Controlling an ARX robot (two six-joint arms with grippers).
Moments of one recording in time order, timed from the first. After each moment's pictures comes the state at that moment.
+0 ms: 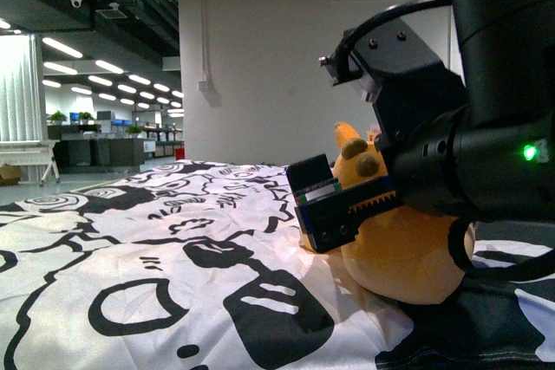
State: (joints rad) left arm 0.00 0.00 0.01 -0.01 0.00 -0.01; right arm 0.46 1.52 1.01 0.41 0.36 -0.23
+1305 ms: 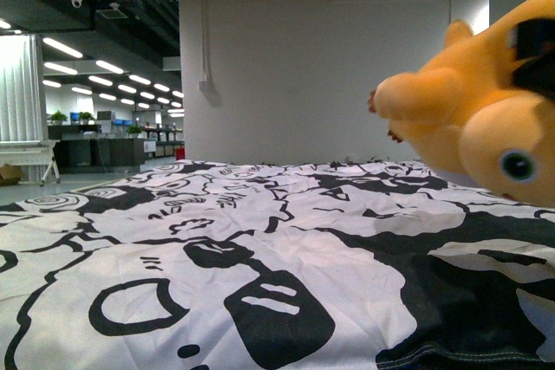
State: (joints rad) left arm 0.00 0.00 0.01 -0.01 0.00 -0.01; right arm 0.19 1.15 0.87 0.34 0.12 0.04
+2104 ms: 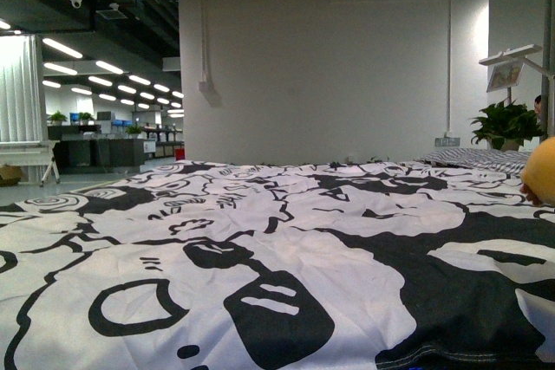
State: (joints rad) left arm 0.00 0.00 0.01 -0.01 0.00 -0.01; right arm -0.20 0.33 0.35 0.11 -0.31 0.18
